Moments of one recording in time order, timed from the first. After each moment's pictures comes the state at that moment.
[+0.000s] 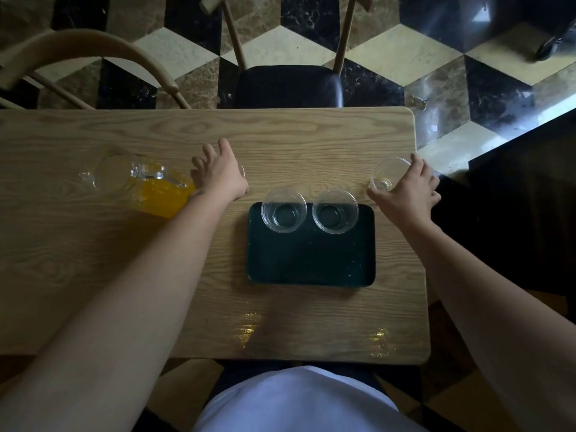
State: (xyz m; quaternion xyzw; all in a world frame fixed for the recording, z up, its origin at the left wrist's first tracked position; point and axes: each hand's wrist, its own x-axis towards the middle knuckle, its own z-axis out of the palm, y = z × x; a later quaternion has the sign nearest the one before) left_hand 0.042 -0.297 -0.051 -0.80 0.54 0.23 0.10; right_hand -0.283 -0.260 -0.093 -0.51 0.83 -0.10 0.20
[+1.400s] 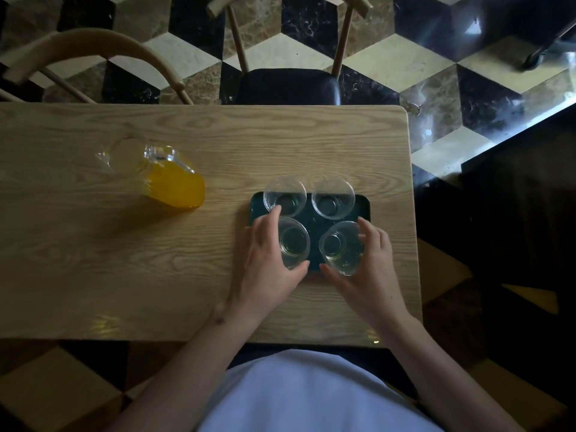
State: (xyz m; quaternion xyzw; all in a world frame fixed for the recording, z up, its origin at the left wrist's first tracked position) left_hand -0.024 -0.099 0.008 -0.68 0.66 0.28 -0.16; right_hand -0.215 -0.088 -0.017 -0.62 0.69 -0.20 0.33
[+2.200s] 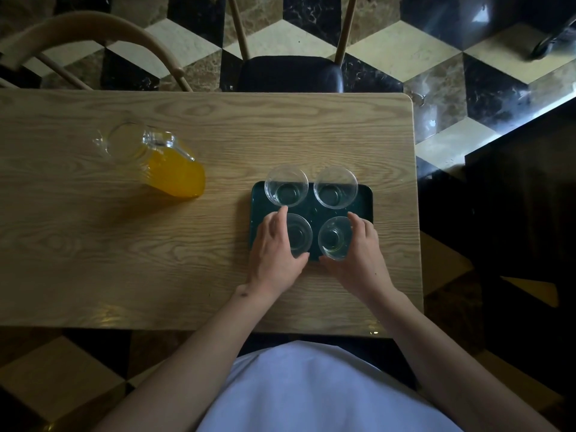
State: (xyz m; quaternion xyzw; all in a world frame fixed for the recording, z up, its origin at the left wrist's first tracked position) left_hand -0.033 -0.095 -0.070 -0.69 0.65 0.28 -0.14; right_hand -0.212 -0.097 -0.070 -0.62 0.70 -0.13 0.33
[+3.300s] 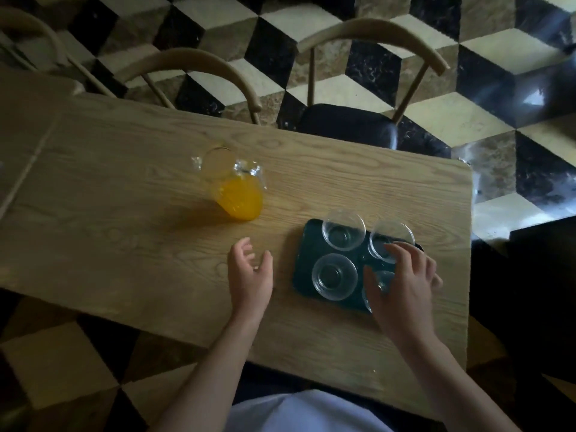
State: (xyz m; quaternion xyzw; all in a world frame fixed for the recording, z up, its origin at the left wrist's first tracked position) left_hand 0.067 -0.091 -0.057 -0.83 0.25 0.33 -0.37; right_hand -0.173 -0.126 -0.023 -0.70 0.66 -0.18 0.19
